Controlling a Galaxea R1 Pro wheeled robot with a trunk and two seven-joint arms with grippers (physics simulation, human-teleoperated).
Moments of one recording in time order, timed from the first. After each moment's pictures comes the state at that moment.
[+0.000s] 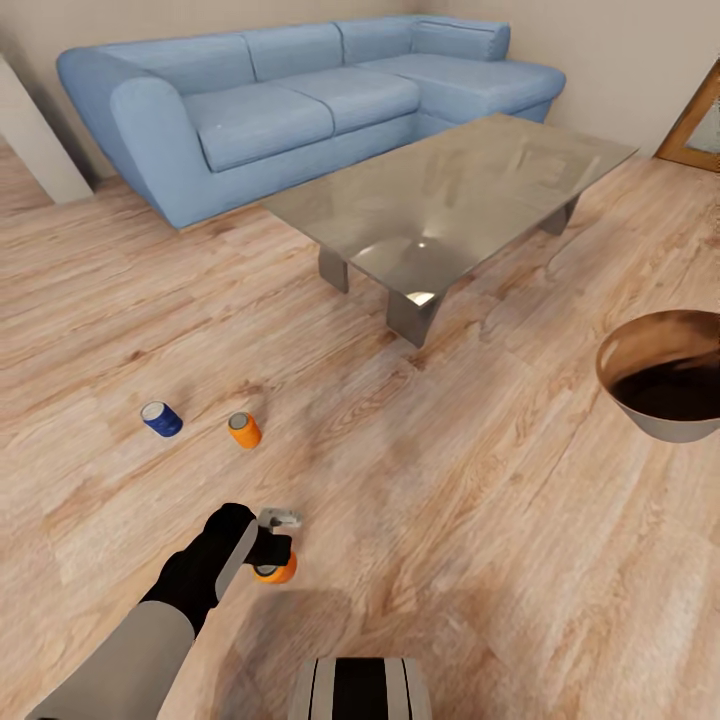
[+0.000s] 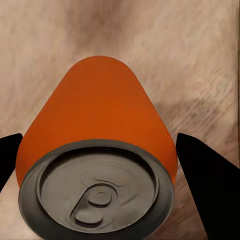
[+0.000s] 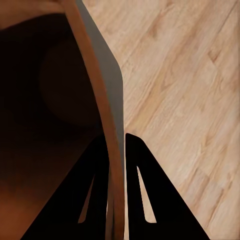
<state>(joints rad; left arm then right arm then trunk) -0.68 -0.01 -0.17 -0.80 0.17 0.95 -0.01 -1.58 -0.69 0.20 -0.52 0.55 1.05 0.62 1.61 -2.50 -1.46</state>
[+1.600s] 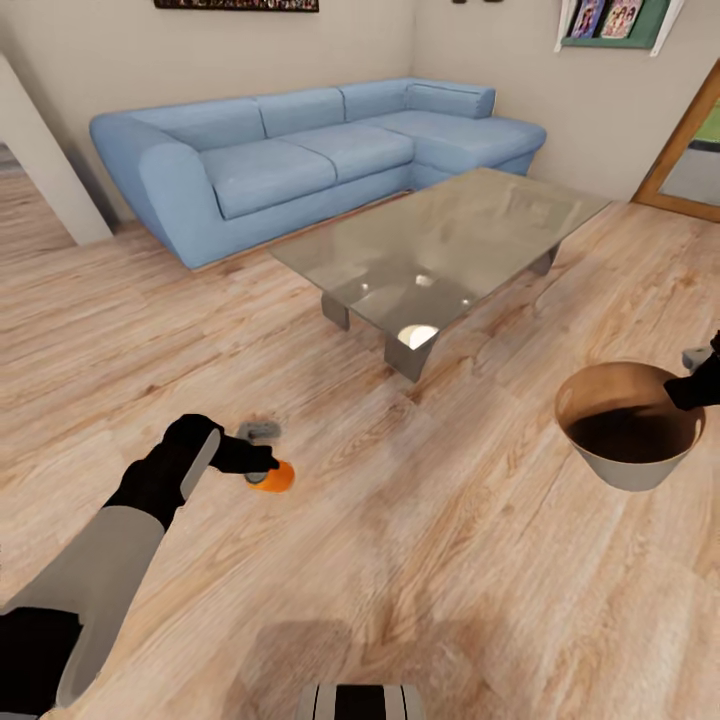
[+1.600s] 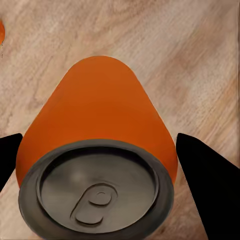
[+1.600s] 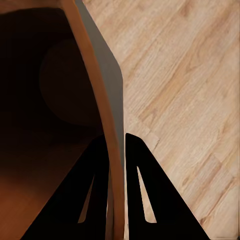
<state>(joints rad) -0.96 0.12 -0.16 -0.82 0.18 1.05 -0.30 -1.47 -0.59 0.20 -0.41 0.55 1.05 0.62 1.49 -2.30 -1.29</state>
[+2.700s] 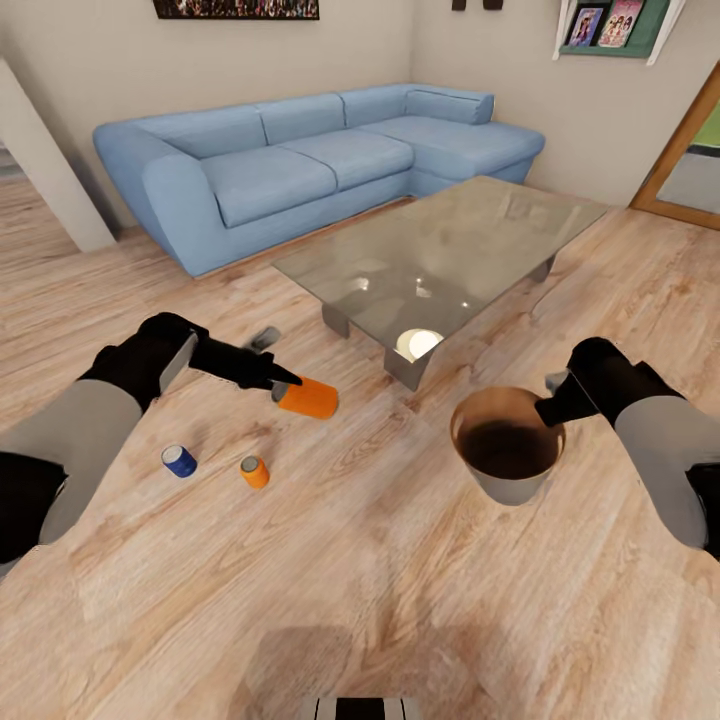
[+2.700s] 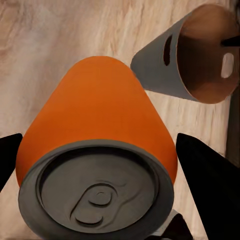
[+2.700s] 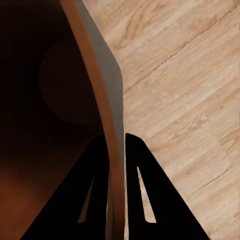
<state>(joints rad) -1.43 0.20 -0.40 -0.49 0.17 1.05 -1.11 -1.40 -0.28 0.17 -0.35 0.53 1.05 0.62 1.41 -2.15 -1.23</state>
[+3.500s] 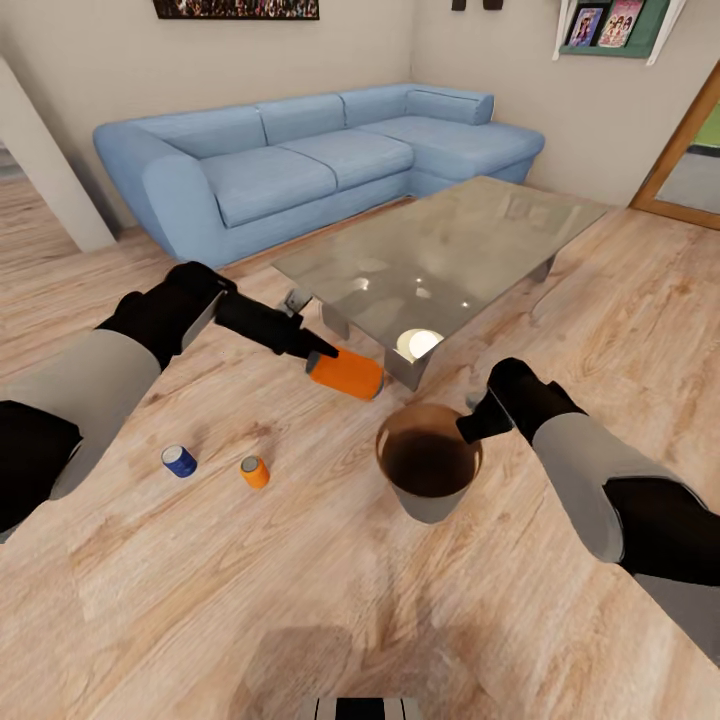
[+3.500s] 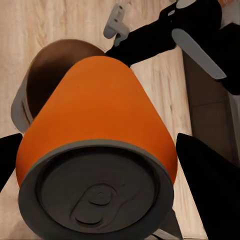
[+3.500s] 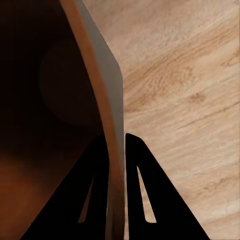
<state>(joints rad) -1.59 0.12 -0.59 -0.49 0.17 1.05 -1.42 -1.33 -0.04 0.06 -0.35 0.54 1.05 0.60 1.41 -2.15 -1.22</state>
